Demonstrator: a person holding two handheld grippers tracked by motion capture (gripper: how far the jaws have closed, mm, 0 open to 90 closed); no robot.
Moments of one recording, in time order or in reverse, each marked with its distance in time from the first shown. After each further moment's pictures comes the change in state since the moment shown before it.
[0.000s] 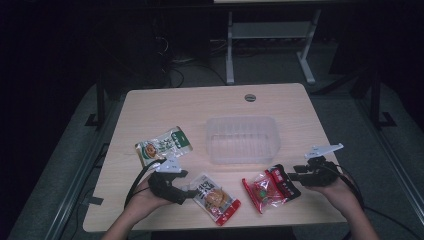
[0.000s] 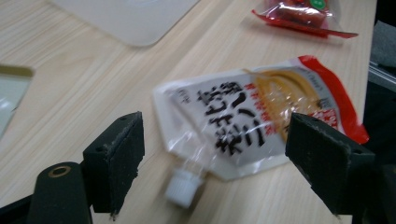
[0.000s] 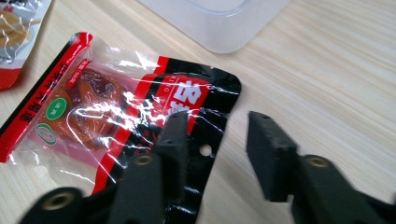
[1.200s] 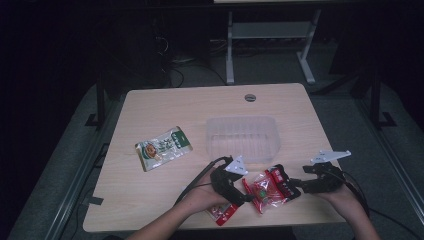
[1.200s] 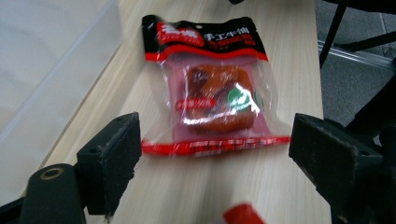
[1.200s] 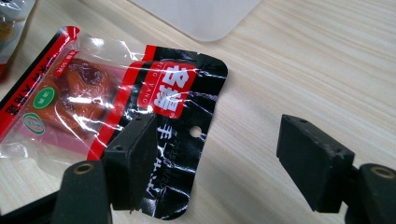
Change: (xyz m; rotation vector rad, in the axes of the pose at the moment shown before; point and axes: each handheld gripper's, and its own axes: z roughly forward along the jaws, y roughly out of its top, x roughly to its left) left arm -0.070 0.095 0.114 0.030 -0.154 0.195; right arm 0.001 -0.017 -0.005 -0.031 -0.043 0.017
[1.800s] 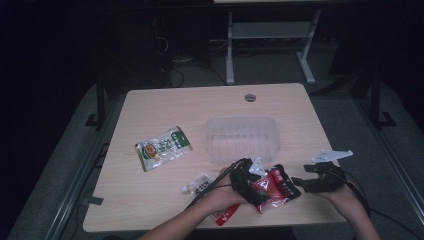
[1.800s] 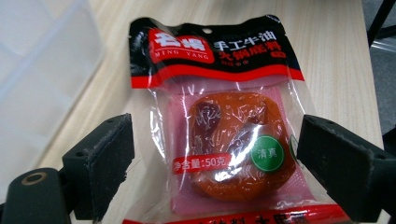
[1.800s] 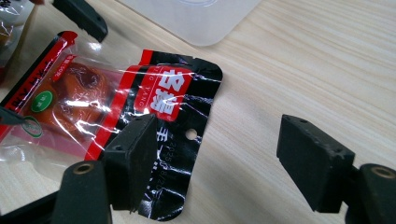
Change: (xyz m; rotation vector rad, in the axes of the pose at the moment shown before) left arm 0.000 0.013 0.050 0.047 0.034 0.010; right arm -0.002 0.000 -0.002 -0.020 -0.012 -0.001
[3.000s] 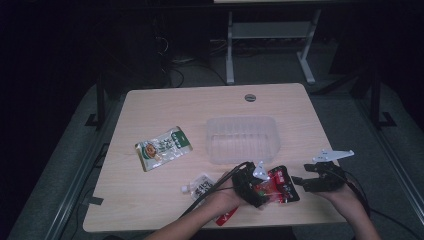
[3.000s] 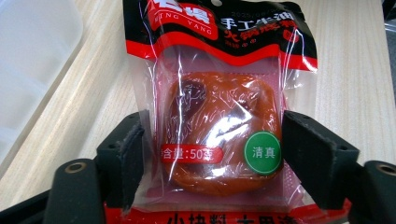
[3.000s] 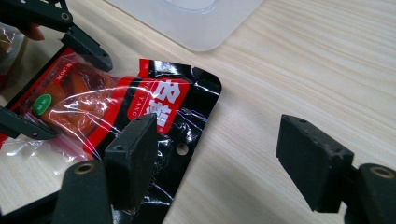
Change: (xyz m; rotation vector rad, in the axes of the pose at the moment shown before) left arm -0.004 -0.002 0.009 0.053 0.008 0.015; right arm 0.000 0.001 -0.001 -0.019 -0.003 0.011
